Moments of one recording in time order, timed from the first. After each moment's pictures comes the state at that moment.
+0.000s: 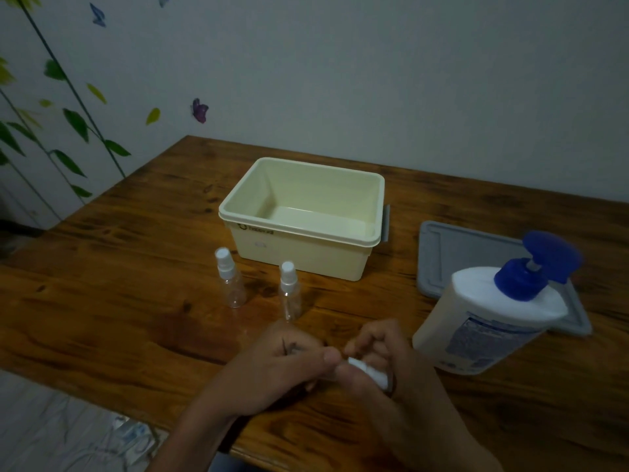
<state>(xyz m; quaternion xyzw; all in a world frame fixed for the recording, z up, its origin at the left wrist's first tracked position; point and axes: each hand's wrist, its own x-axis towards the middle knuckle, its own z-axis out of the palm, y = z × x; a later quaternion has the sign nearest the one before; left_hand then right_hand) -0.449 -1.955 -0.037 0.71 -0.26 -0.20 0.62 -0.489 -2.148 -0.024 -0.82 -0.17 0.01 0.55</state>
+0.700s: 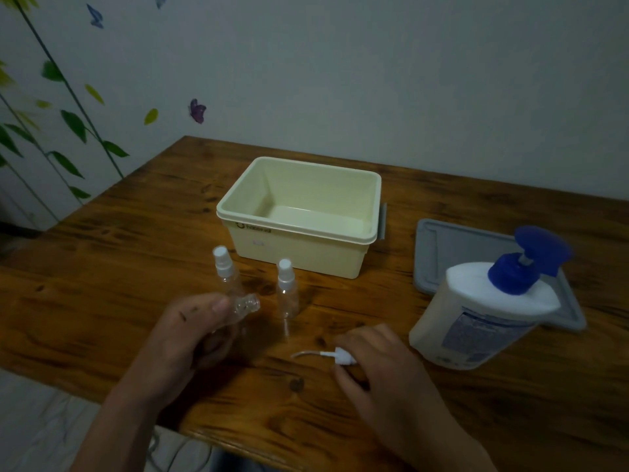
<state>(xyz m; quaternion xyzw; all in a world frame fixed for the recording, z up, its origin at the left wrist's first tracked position) -0.454 -1.890 -0.022 0.70 -0.07 -0.06 0.70 -0.478 -2.144 -0.055 -0.94 -0.22 -0.10 0.25</state>
